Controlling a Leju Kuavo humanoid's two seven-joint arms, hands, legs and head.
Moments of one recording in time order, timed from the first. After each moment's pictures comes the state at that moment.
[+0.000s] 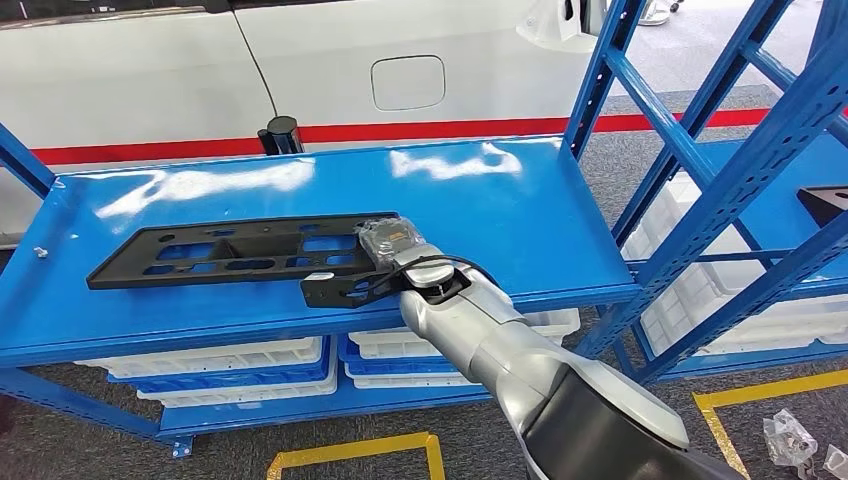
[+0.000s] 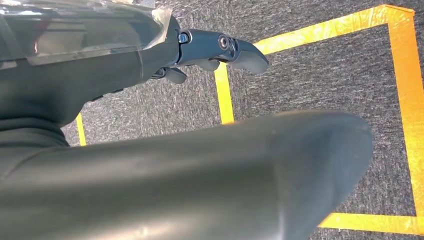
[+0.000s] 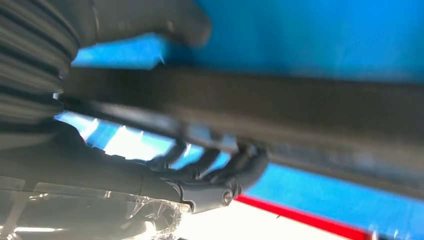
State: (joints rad) left arm -0.14 -0.20 1.04 -0.20 -1.01 0.17 -0.24; right arm -1.03 0.36 0.97 -0.30 0.88 0.03 0.25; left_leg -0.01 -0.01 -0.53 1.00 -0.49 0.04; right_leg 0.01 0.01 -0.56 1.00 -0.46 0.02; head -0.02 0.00
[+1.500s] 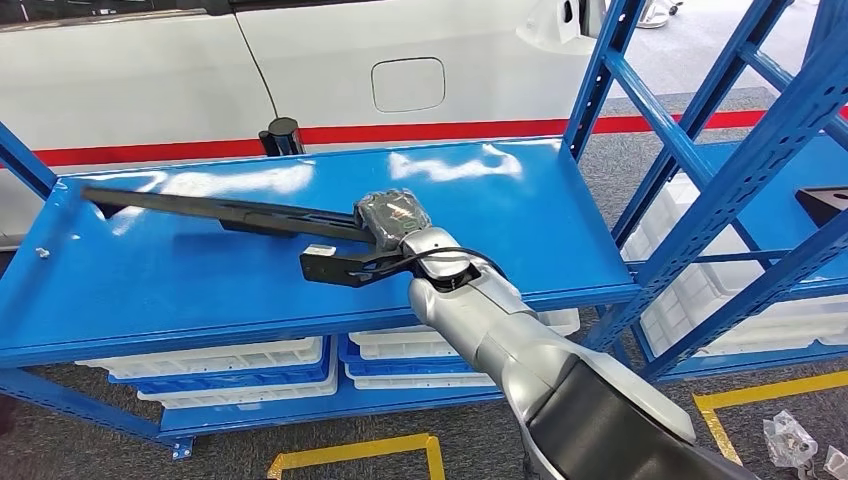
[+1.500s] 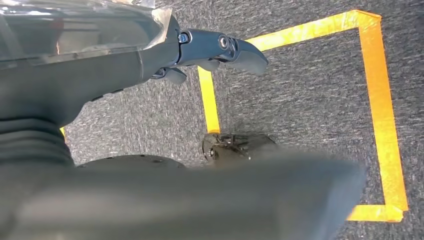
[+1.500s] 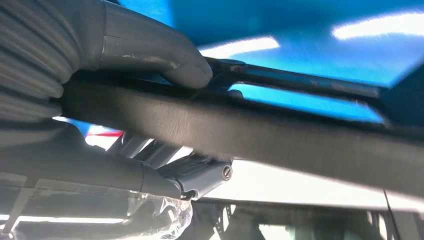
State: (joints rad) left arm -0.15 -0.21 1.04 -0.20 -0.99 0.17 -0.30; right arm -1.04 0.34 0.85 -0.28 0.83 -0.30 0.06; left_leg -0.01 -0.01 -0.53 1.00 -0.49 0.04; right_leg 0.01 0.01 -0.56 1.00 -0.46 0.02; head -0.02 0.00
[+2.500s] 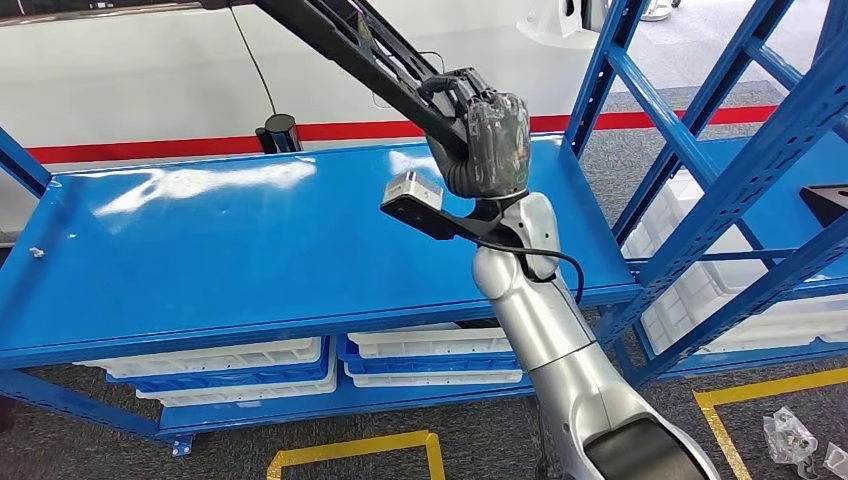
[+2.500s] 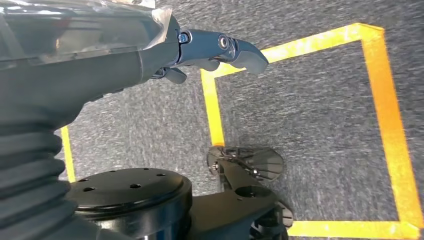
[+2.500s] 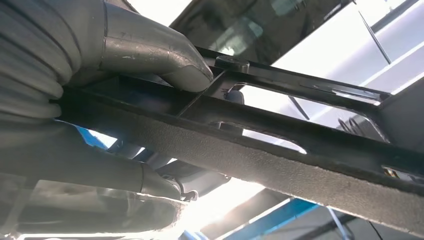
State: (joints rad) left arm -0.14 -0.21 1.01 -0.20 -1.01 0.22 -0.30; right arm -0.76 0.20 0.34 -1.07 0.95 -0.60 -0.28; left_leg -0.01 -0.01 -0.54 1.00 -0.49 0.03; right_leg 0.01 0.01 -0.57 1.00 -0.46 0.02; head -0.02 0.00
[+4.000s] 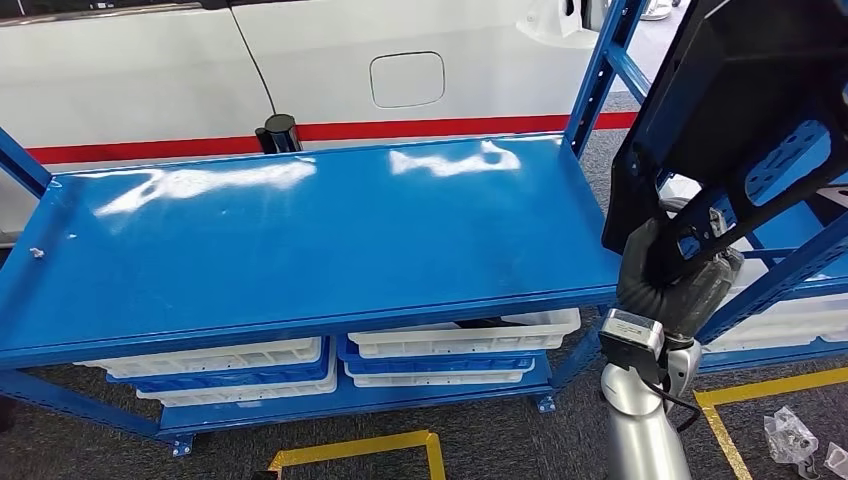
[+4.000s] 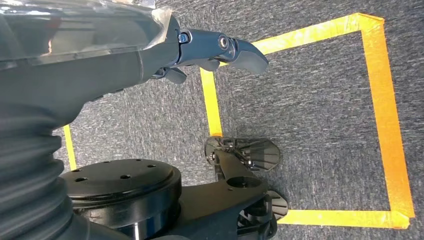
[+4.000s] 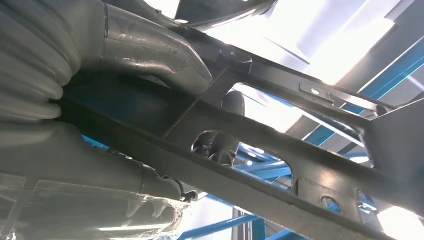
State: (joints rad) left arm -0.17 -0.21 1.01 -0.20 -0.98 0.18 -0.26; right arm -0.22 0.06 0.00 -1.61 0.60 -0.70 -0.56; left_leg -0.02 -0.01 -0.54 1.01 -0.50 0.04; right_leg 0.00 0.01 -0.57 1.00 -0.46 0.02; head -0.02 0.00
